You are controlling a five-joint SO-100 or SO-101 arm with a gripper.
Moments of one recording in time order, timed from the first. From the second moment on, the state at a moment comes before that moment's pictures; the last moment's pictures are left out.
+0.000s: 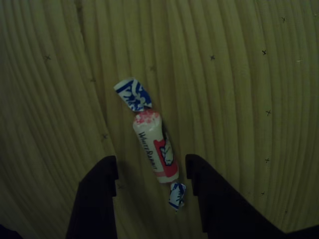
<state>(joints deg) -28.7 98.5 124.5 55.3 -59.9</state>
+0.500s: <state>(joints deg) -27.6 98.5 128.9 51.4 -60.7</state>
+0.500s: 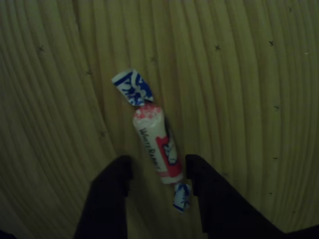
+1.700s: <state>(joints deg) -29.1 112.4 116.1 63.5 -30.8</state>
